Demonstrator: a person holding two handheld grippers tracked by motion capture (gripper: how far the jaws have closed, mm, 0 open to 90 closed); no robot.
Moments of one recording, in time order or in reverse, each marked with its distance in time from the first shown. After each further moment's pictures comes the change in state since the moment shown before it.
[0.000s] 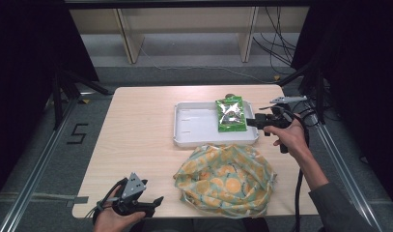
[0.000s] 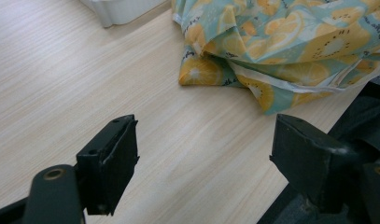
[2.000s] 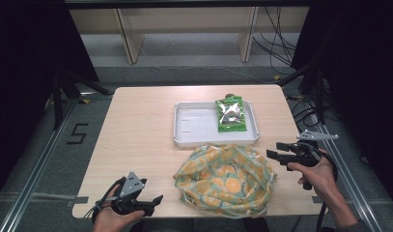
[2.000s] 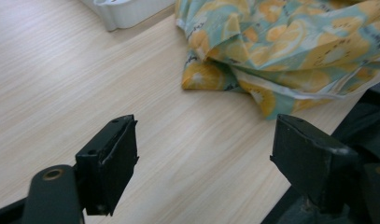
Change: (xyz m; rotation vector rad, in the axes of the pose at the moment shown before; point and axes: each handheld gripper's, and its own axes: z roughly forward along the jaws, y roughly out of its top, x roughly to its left) left arm 0.005 0.001 -0.003 -0.016 -0.016 0.004; right arm 0.008 -0.095 -0.069 -0.030 -0.008 0.018
